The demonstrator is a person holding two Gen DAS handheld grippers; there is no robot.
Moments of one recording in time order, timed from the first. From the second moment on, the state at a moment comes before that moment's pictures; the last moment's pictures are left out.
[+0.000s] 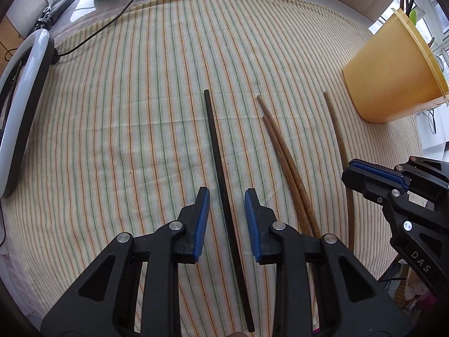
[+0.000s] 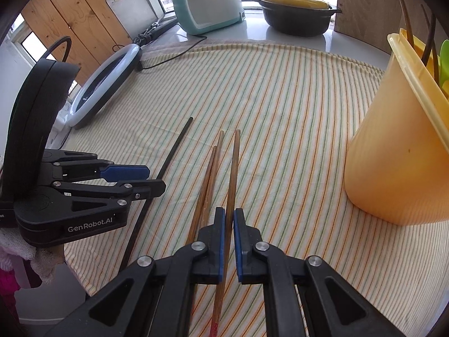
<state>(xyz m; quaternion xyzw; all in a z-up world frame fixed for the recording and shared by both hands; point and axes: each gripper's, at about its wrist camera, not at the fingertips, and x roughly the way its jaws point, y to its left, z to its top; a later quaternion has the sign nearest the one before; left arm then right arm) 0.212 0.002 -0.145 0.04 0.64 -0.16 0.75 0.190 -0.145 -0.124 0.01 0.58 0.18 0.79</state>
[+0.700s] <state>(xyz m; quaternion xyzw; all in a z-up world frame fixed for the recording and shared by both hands) 0.179 0.031 -0.077 -0.02 0.51 -0.20 0.84 0.167 -0.160 -0.092 0.02 0.52 0.20 0.83</state>
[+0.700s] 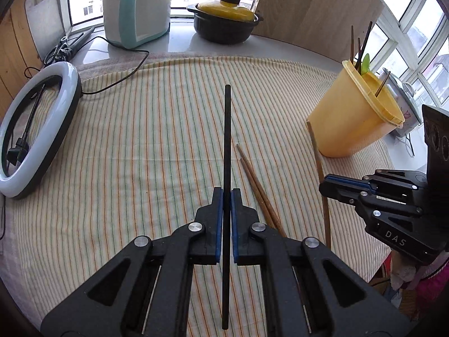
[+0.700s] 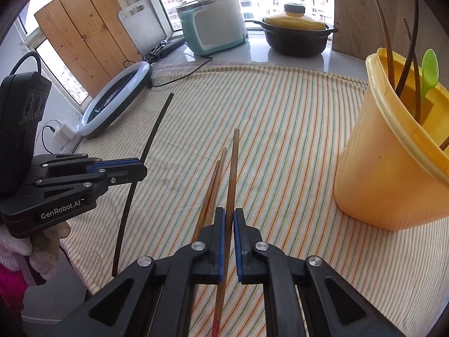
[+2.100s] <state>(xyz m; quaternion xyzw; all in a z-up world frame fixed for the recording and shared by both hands) 0.145 -0.018 0.067 -0.09 0.29 -0.27 0.91 0.097 -0.236 0.057 0.05 0.26 0.14 0.95</state>
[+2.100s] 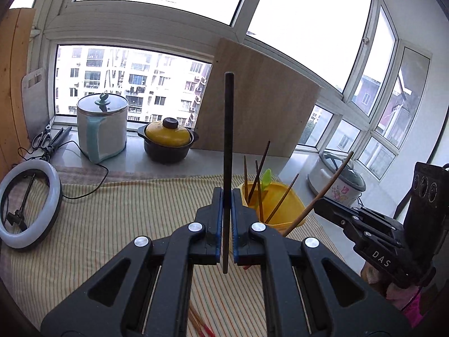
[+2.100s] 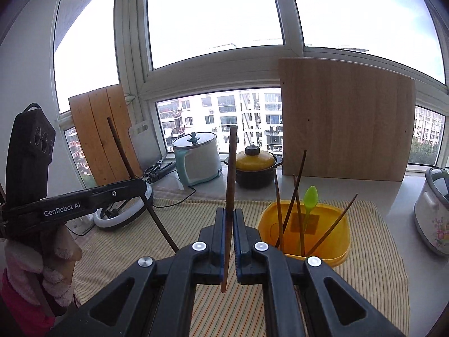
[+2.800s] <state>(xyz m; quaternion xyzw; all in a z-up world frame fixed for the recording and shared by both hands) 0.183 -0.080 0.113 -0.09 0.25 -0.30 0.92 0.120 -0.293 0.109 0.05 0.21 0.07 0.97</state>
